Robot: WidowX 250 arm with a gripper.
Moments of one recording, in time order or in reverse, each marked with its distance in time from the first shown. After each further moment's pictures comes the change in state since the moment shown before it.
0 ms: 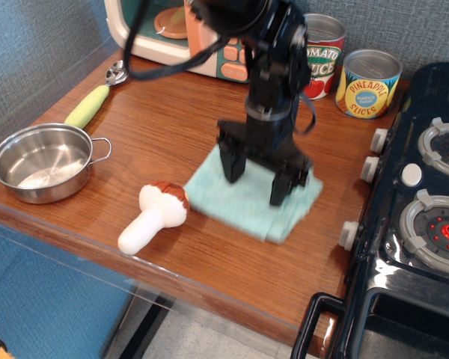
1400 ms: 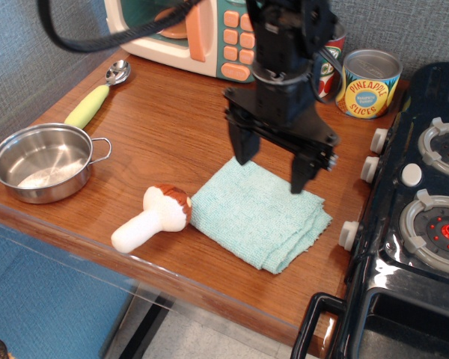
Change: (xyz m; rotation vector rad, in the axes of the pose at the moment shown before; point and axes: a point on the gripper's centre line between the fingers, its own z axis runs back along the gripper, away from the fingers) arm -0.007 -0.011 0.075 -0.023 -0.157 -0.027
